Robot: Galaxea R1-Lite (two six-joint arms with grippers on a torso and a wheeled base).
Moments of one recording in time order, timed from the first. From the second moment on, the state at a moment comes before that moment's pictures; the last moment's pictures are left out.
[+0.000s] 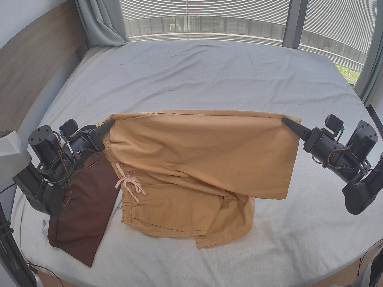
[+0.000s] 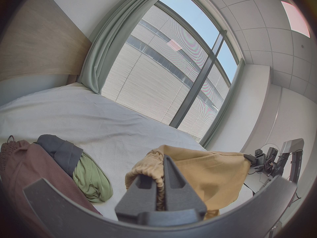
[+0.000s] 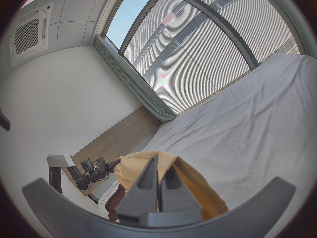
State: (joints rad) left arm -0.07 2.03 -0.65 -1.55 -0.43 -0.45; right arm 0.19 1.87 -0.55 -1.54 0.51 0.57
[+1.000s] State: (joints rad) left arm -0.06 2.03 -0.66 -1.55 -0.43 -0.45; right arm 0.16 1.88 -0.56 -1.54 0.53 0.57
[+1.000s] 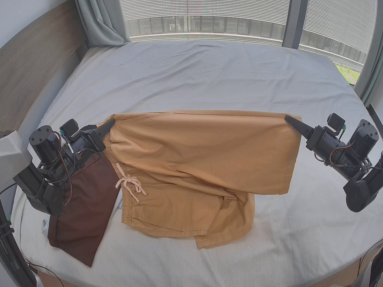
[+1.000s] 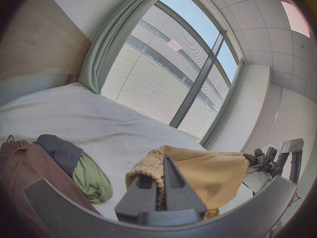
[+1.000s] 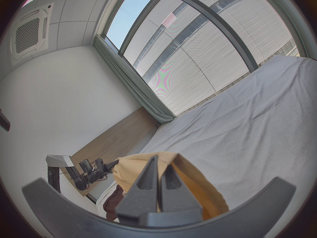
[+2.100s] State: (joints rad) left arm -0.06 2.03 -0.66 -1.55 -0.42 -0.45; right arm 0.16 1.90 -0.59 -1.54 0.53 0.57
